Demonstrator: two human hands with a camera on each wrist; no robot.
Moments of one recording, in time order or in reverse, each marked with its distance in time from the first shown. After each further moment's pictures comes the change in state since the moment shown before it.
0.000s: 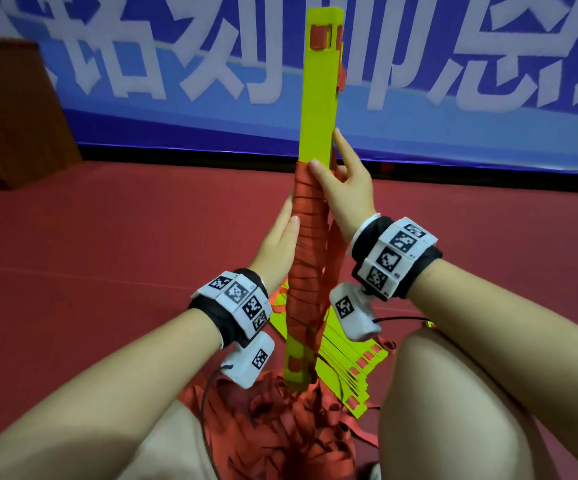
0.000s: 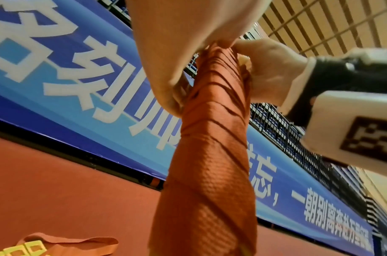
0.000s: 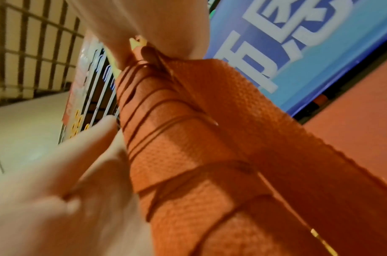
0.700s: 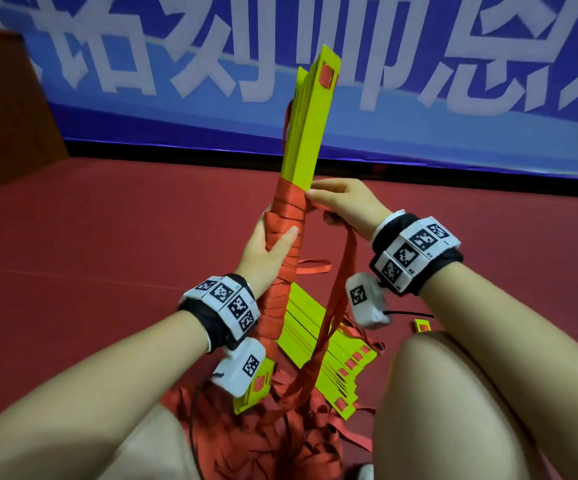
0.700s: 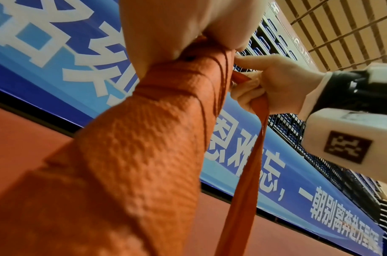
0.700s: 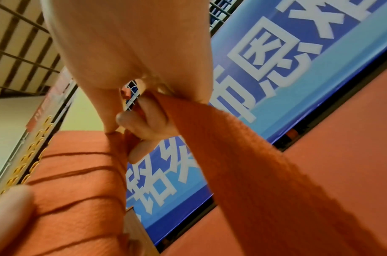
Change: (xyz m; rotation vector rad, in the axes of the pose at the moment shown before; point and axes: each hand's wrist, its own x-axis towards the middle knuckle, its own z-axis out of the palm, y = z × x) left_hand 0.001 -0.016 -0.001 -0.007 0.110 -0.083; right_hand 0.015 0.000 -0.043 -0.348 -0.369 0.215
